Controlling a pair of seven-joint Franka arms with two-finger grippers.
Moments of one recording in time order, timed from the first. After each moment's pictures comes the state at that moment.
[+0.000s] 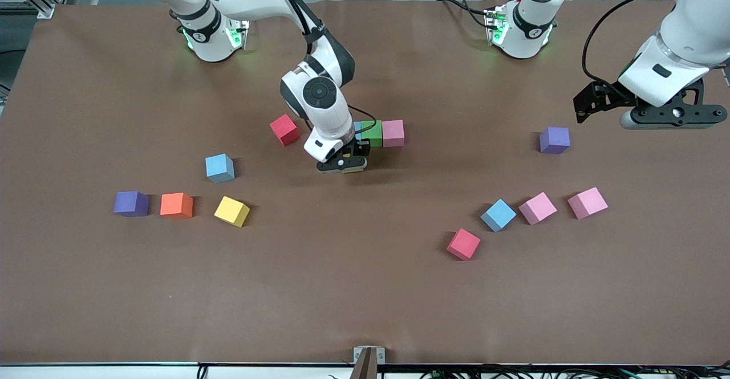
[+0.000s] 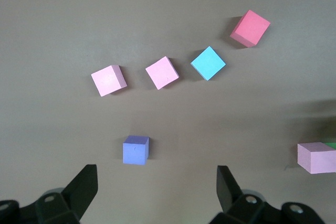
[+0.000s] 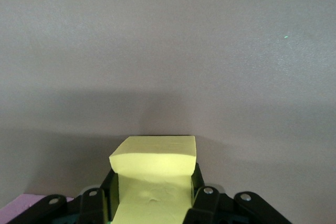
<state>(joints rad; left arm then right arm) -0.15 -0.06 -0.03 -1.72 0.05 1.65 -0.15 0.79 0.55 -0.01 -1.87 0.12 2.52 0.61</state>
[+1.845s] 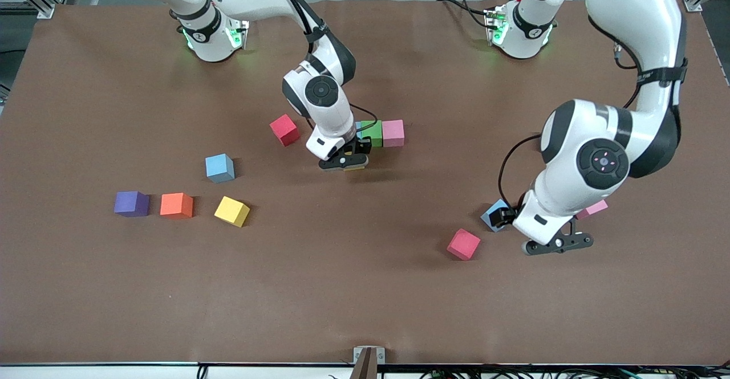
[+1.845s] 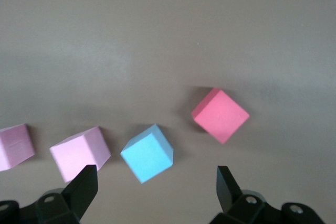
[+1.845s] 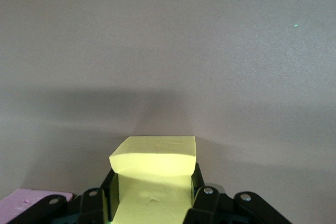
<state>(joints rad) -0.25 0.54 -0.05 -1.45 0.05 2.01 -0.46 0.80 0.56 0.00 -1.89 0.12 2.54 0.61</state>
